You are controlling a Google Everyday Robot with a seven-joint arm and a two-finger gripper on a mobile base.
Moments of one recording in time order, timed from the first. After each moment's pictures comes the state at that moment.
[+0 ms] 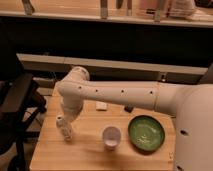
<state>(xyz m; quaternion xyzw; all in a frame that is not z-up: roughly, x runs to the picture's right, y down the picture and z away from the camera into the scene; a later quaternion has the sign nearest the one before) -0.168 0.140 0.704 -0.25 -0.27 -0.39 0.85</state>
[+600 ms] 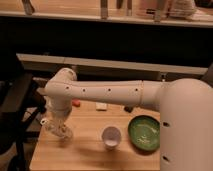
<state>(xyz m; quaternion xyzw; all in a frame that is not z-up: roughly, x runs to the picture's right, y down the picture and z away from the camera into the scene) -0.216 0.155 0.695 -0.25 -0.31 -0.43 0.81</state>
